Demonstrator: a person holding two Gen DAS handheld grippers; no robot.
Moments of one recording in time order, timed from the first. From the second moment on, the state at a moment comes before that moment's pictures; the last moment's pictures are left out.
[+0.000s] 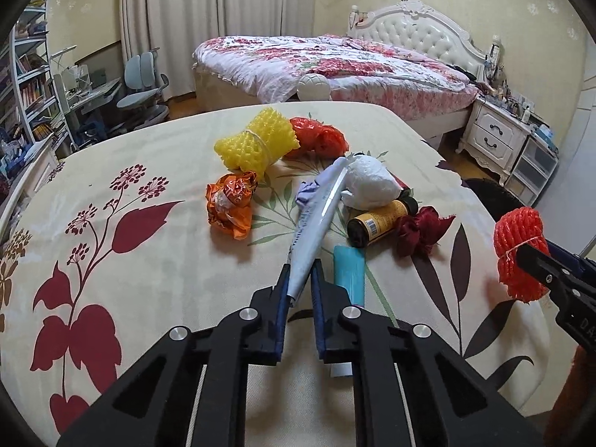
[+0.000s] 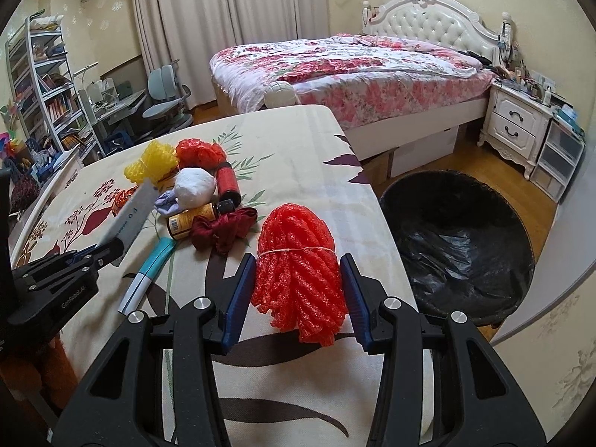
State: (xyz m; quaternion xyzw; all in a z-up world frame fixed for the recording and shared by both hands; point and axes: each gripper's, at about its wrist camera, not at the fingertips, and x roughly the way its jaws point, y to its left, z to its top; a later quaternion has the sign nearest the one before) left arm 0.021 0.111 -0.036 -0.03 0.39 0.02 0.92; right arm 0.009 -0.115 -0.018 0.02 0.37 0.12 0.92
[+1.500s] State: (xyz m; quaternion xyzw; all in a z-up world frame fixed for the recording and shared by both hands) left arm 0.151 -0.129 -0.043 0.06 0.38 -0.14 0.91; right arm 0.112 -0.282 -0.047 0.05 0.35 -0.07 0.93
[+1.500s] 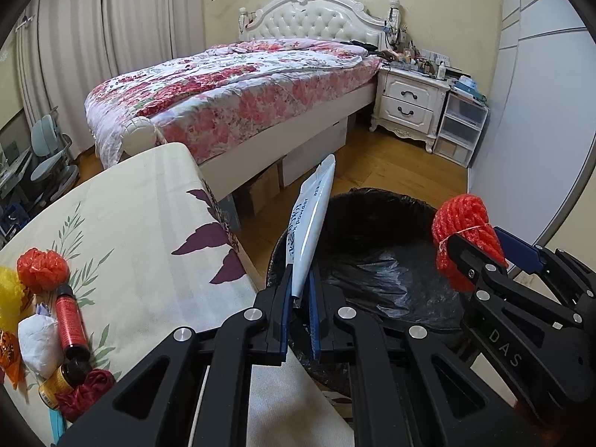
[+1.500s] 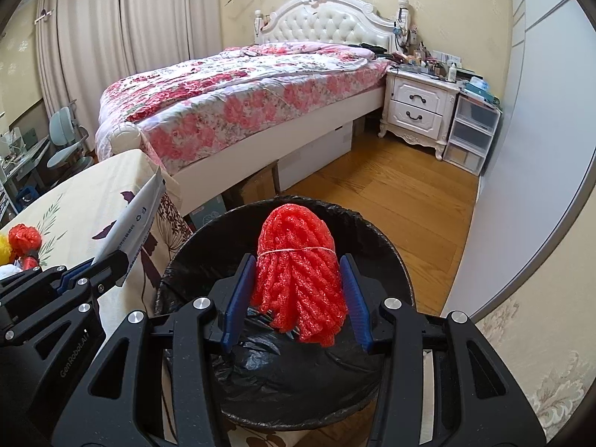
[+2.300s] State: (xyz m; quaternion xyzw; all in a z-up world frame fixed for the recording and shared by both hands) left arm 0.128 -0.086 -0.024 0.03 0.37 -0.09 0.92; right arm 0.083 -0.280 -0.027 0.06 0.34 -0.09 0.93
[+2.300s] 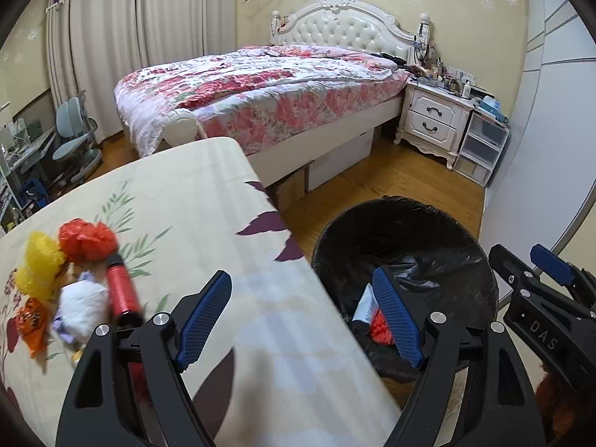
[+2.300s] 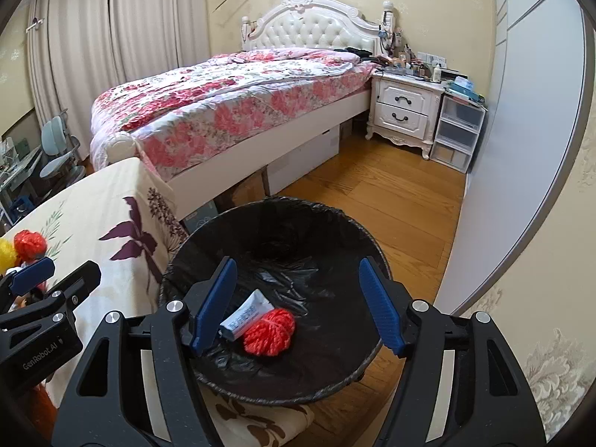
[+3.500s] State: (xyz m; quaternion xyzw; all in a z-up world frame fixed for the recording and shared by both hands) left arm 0.048 0.076 -0.049 0.00 0.41 0.05 0.91; right arm 0.021 -0.157 -0.029 0.02 0.36 0.04 0.93
